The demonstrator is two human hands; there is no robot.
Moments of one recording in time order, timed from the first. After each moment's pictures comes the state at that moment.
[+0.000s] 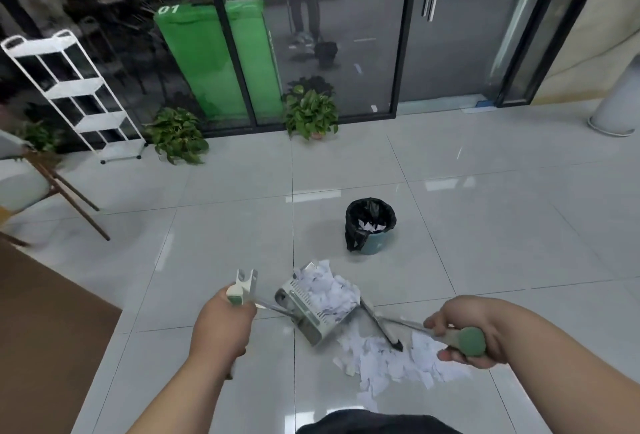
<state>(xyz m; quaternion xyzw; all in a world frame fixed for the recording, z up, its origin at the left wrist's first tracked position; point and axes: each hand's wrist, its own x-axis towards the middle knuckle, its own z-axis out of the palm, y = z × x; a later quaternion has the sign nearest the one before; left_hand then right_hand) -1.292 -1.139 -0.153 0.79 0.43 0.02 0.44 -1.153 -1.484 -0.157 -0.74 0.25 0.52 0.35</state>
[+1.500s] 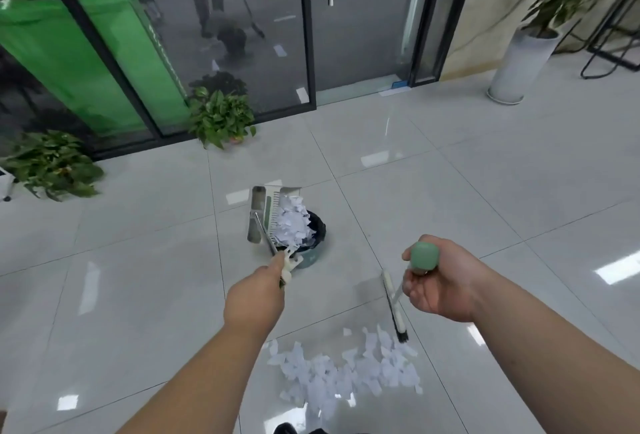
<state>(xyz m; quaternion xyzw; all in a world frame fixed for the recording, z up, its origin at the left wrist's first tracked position) -1.019 -1.294 -0.178 0.99 0.08 -0.09 0.06 -0.986 -1.584 -0.099 -0.50 0.35 0.33 0.72</state>
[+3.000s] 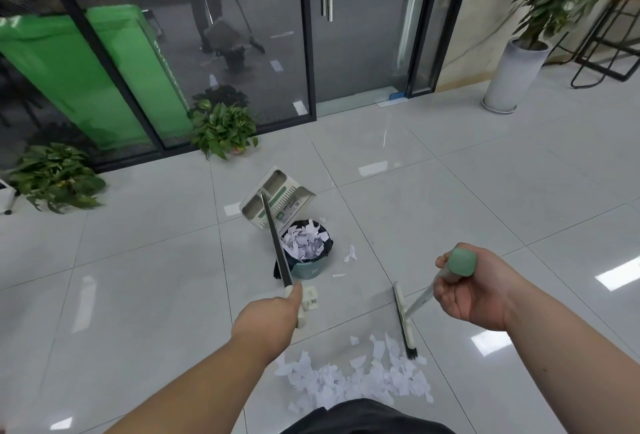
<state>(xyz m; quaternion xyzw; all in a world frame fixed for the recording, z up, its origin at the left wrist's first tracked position) -1.049 -1.271 -0.182 0.97 -0.06 -0.24 -0.06 -1.011 -1.591 -0.104 -0.50 0.36 0.26 0.74</state>
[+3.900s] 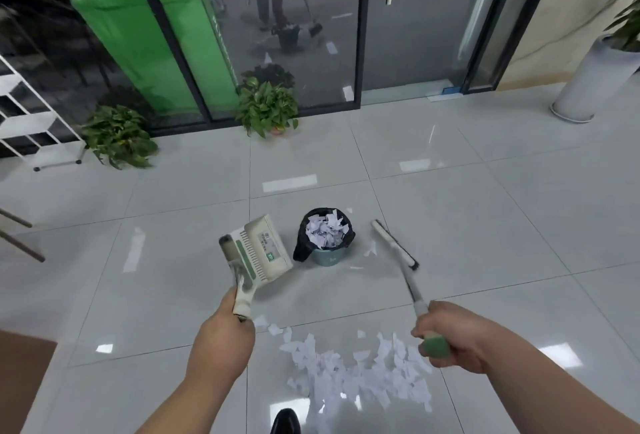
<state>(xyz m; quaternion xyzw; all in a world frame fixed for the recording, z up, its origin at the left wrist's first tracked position) -1.118 -1.271 -0.159 0.87 0.36 -0.08 0.33 -1.008 -1.601 -0.181 -0.69 0.23 0.44 0.53</state>
